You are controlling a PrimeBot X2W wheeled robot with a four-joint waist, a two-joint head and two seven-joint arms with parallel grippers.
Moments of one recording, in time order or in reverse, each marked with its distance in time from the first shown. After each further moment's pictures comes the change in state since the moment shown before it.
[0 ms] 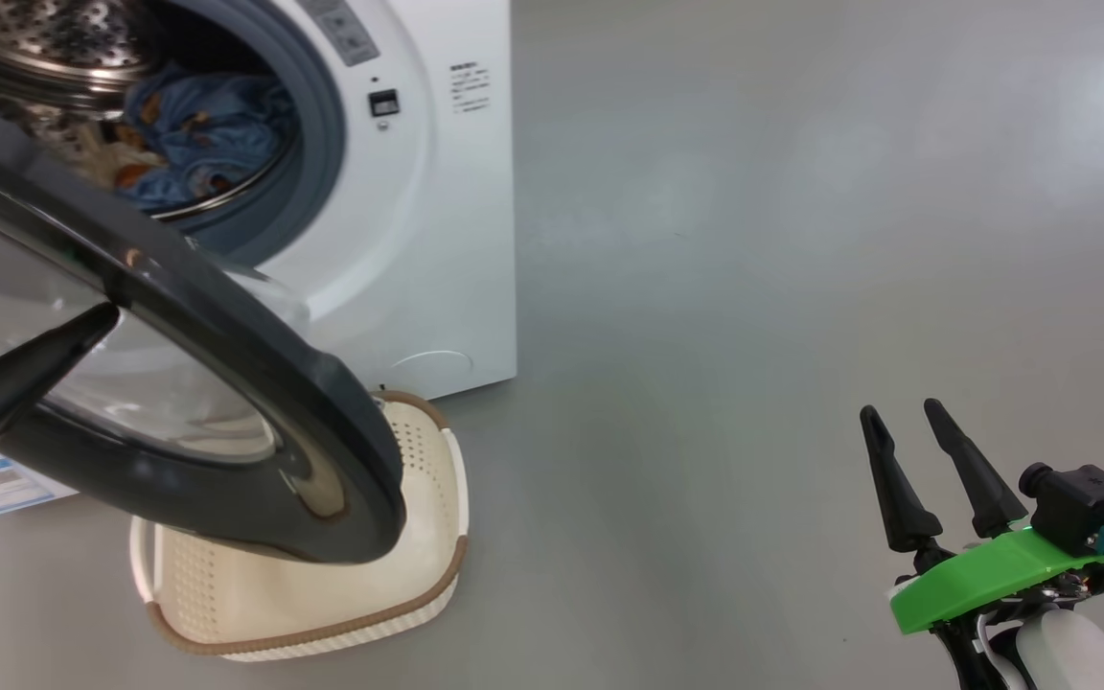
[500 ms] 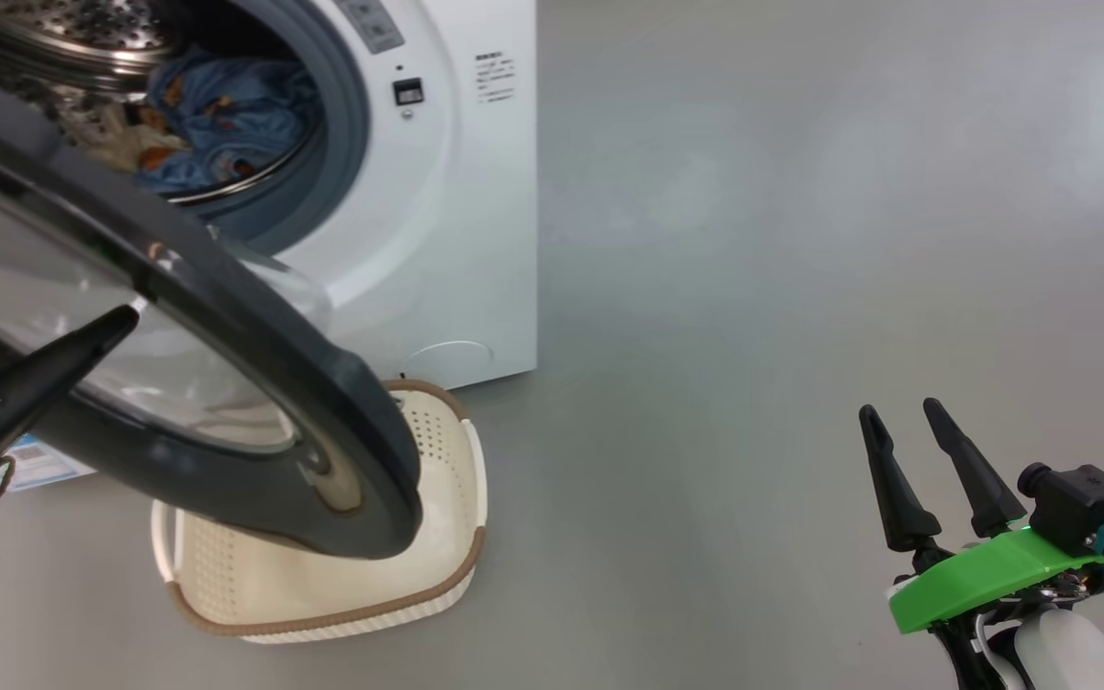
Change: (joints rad) left arm -0.002 -0.018 -0.011 0.017 0.003 -0.027 -0.004; right arm 0.000 0.006 -0.005 -0.001 -0.007 0.000 0.000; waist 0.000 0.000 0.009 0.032
